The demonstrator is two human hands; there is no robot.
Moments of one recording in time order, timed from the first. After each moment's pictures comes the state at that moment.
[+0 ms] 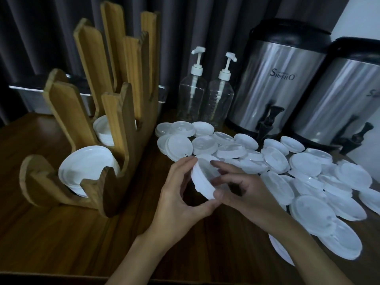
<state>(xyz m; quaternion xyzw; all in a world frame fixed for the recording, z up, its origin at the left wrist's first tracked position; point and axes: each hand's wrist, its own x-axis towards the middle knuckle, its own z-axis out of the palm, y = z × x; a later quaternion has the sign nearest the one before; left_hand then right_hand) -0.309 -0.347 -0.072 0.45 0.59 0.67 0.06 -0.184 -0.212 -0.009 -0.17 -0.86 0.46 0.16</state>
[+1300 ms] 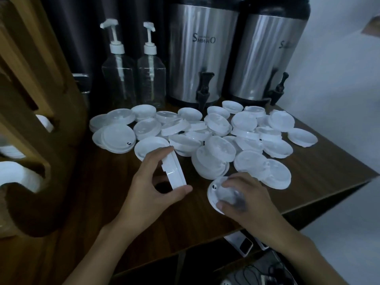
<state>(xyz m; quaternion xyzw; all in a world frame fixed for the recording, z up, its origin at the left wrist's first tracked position) -0.289 -0.322 -0.073 0.55 0.57 0.59 0.16 -0.059 -0.214 -0.068 -0.37 -0.87 0.24 0.22</state>
